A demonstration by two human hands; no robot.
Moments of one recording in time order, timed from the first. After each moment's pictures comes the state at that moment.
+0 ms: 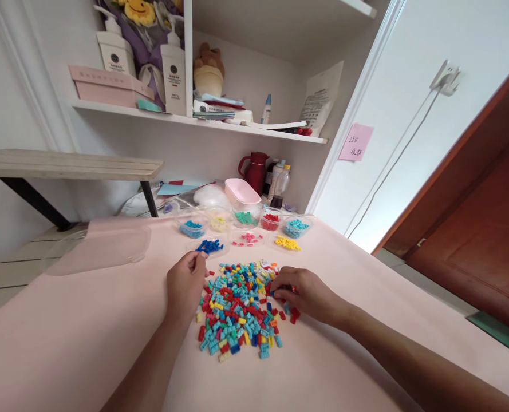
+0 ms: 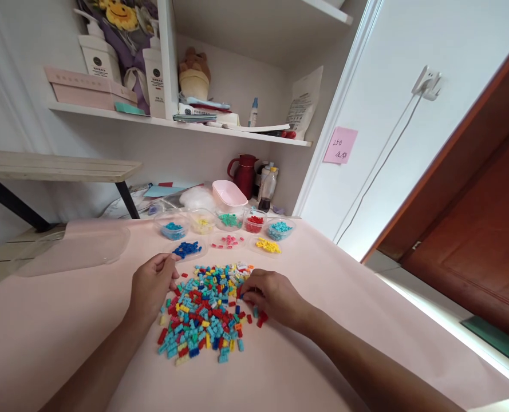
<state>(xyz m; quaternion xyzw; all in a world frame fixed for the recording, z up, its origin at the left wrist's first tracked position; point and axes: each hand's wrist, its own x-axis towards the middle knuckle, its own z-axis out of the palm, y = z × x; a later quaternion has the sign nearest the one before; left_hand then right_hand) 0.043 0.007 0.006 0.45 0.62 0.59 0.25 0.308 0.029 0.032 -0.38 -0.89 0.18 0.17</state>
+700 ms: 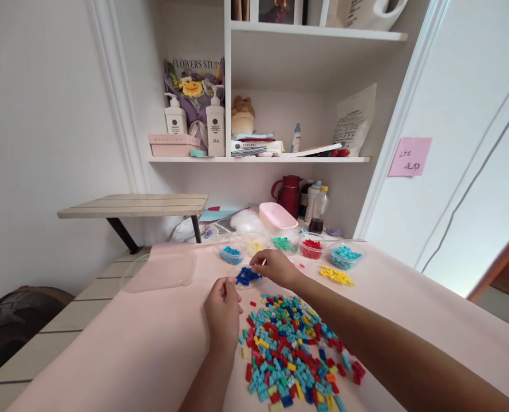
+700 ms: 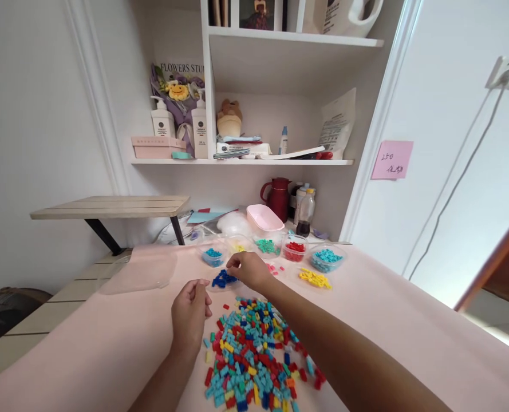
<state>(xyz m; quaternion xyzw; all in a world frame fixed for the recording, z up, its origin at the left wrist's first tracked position) 0.036 0.005 0.005 0.37 0.61 0.67 0.22 0.157 0.124 0.052 -0.38 -0.85 0.23 0.28</state>
